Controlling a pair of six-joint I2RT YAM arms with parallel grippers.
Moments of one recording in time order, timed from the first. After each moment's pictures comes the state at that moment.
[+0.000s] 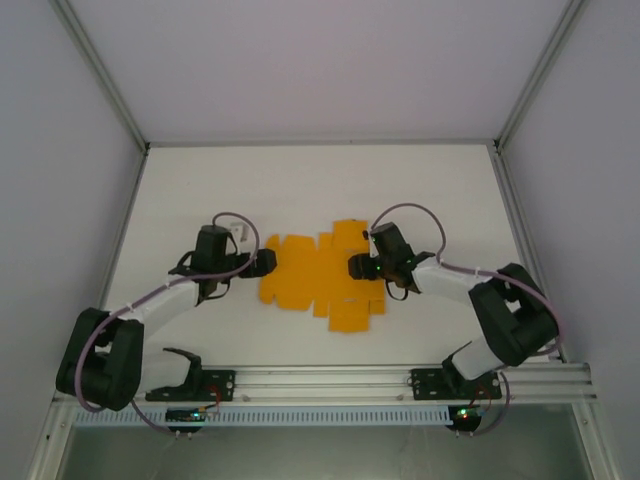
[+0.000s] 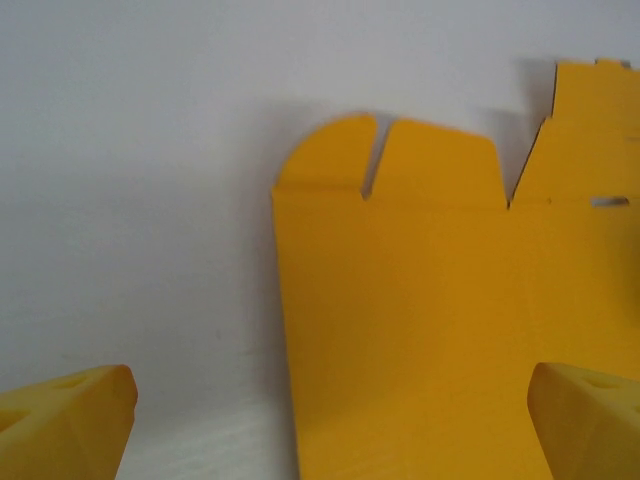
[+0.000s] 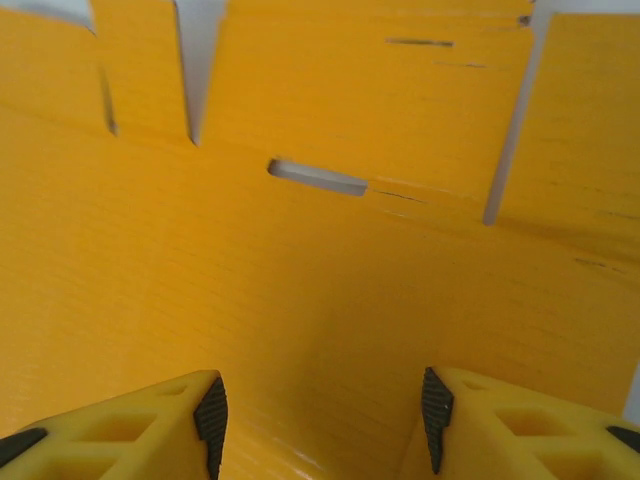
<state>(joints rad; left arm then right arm) -0.33 1.26 0.50 -0.02 0.27 -0.40 0.55 1.52 0.66 -0.04 -0.09 0.39</state>
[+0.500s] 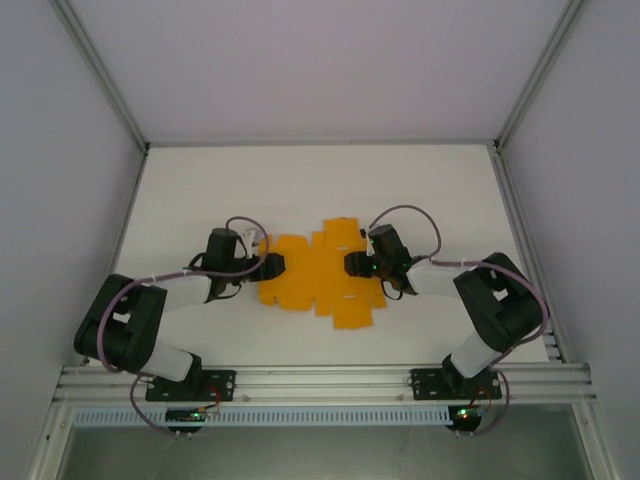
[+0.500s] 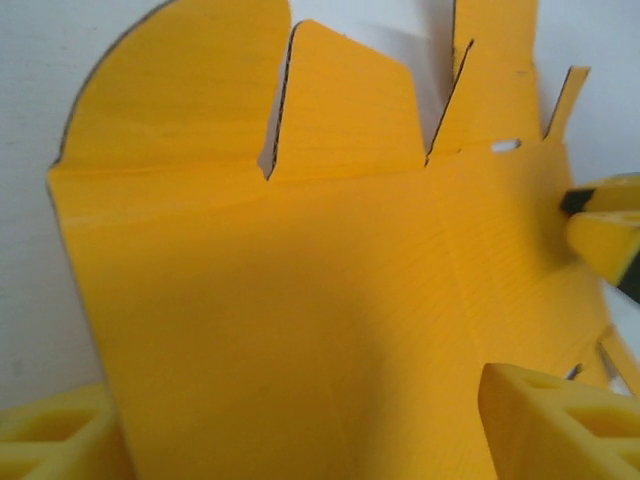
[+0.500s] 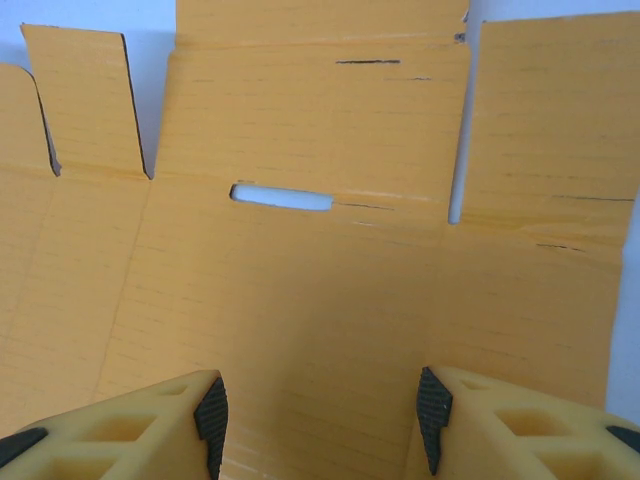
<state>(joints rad) -0.35 1.46 0.48 0.24 0.49 -0.51 0.55 1.60 0.63 0.16 -0.09 0.40</state>
